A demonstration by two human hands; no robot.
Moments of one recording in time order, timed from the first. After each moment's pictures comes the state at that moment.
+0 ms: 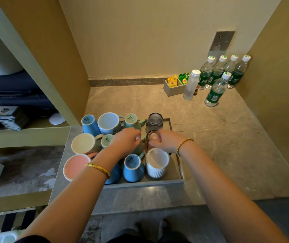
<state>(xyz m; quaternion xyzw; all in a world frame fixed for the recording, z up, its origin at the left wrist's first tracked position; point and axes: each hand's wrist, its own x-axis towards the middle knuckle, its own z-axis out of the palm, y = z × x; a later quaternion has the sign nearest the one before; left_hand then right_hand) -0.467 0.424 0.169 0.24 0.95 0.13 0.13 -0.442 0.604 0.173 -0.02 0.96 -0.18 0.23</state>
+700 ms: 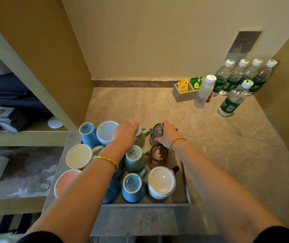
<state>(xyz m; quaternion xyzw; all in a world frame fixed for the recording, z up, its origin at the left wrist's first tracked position) -0.544 0.435 0.144 0.13 0.98 0.05 0.13 -0.537 0.608 0.127 0.11 0.93 -0.27 0.21</state>
